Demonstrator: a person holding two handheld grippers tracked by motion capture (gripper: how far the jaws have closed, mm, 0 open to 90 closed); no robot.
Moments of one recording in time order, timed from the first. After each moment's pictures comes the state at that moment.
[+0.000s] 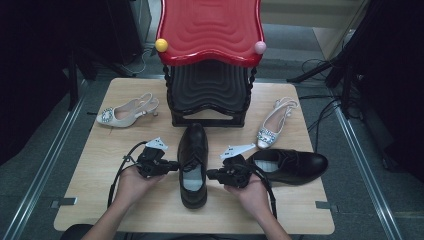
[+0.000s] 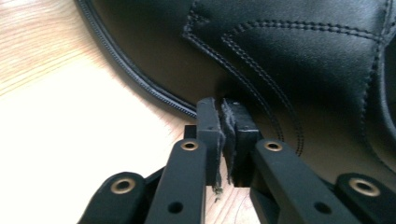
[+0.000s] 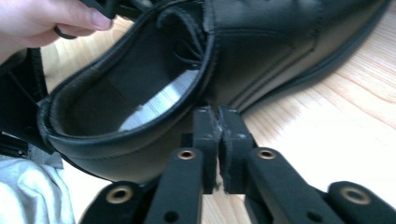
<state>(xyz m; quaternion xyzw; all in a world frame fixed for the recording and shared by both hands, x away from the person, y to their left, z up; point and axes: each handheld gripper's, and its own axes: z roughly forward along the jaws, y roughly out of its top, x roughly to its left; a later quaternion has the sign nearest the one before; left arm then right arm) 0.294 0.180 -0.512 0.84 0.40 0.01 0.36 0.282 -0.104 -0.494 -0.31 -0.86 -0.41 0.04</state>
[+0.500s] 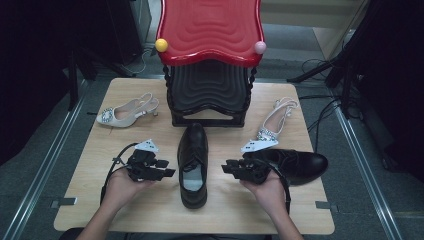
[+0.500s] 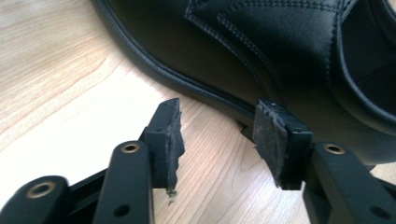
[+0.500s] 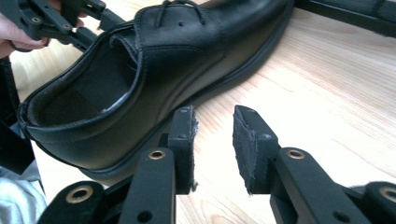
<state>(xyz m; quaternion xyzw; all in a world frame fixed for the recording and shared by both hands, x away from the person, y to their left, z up) 0.281 0.201 -0.504 0.85 0.39 0.01 0.36 0.288 -0.149 -0.477 -0.35 -0.84 -0.42 -0.01</state>
